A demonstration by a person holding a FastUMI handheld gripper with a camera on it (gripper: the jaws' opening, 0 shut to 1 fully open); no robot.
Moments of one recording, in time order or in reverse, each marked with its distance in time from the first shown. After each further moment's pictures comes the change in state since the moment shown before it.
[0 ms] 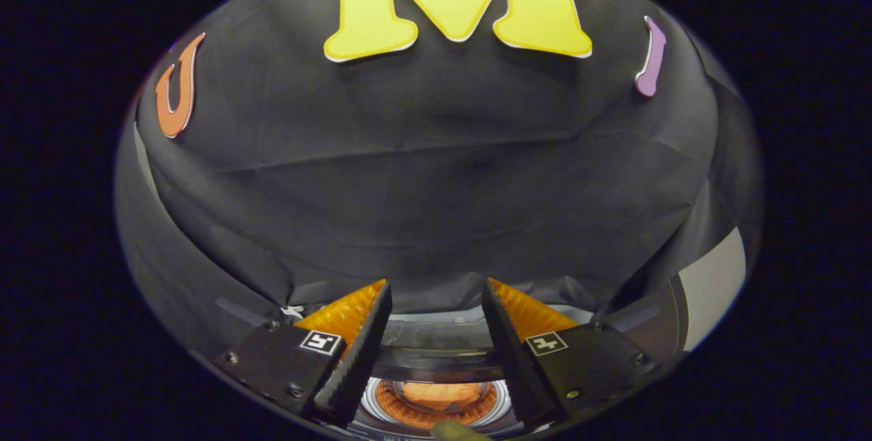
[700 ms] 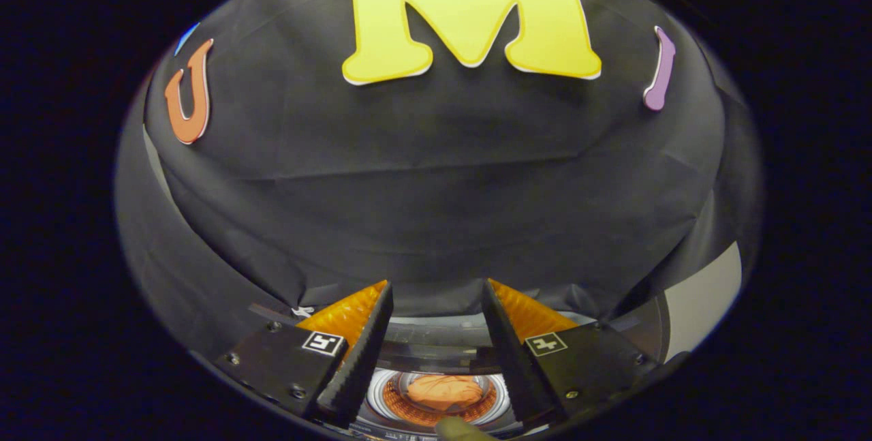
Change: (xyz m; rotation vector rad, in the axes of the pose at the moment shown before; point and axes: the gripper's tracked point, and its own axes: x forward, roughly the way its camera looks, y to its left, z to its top) arm -0.020 0.011 0.021 -0.008 0.007 0.055
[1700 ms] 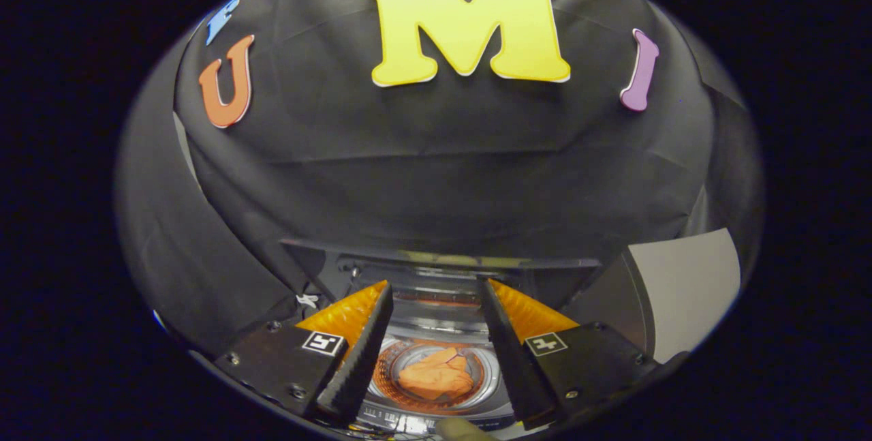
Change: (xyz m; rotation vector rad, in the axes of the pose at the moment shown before) arm -0.084 -0.022 -0.054 -0.050 -0.078 0.044
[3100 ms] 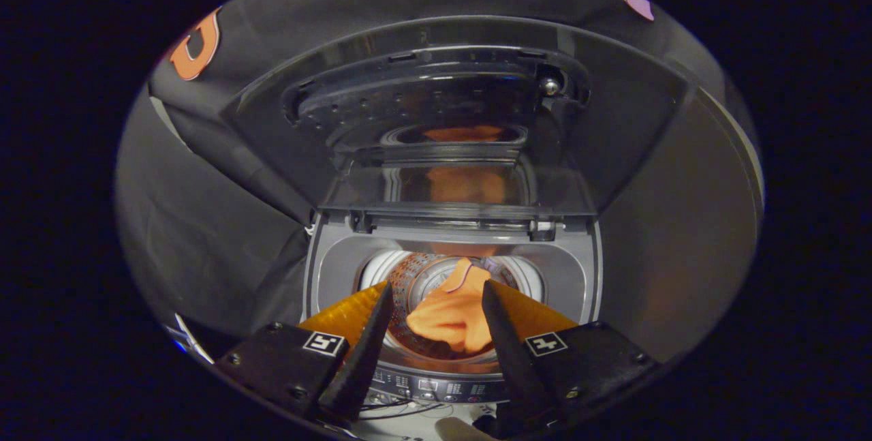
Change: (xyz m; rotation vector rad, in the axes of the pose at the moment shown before) arm 0.045 0.010 -0.167 0.080 0.429 0.041
